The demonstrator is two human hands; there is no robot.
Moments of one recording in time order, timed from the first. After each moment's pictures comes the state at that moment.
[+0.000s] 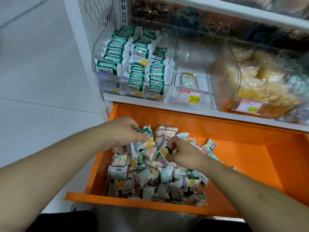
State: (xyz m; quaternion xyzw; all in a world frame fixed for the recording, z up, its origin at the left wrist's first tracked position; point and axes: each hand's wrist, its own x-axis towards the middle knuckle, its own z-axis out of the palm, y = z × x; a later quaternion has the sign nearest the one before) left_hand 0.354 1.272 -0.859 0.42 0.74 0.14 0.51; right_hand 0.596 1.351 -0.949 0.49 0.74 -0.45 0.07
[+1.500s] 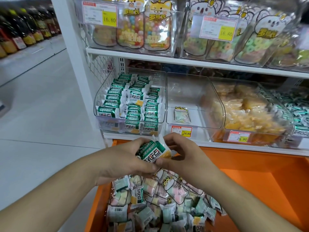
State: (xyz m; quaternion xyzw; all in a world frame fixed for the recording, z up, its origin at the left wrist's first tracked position) left_hand 0.363 1.273 -0.795 0.42 0.57 0.30 0.64; right_hand 0.572 1.340 -0.801 0.38 0.75 -0.51 -0.20
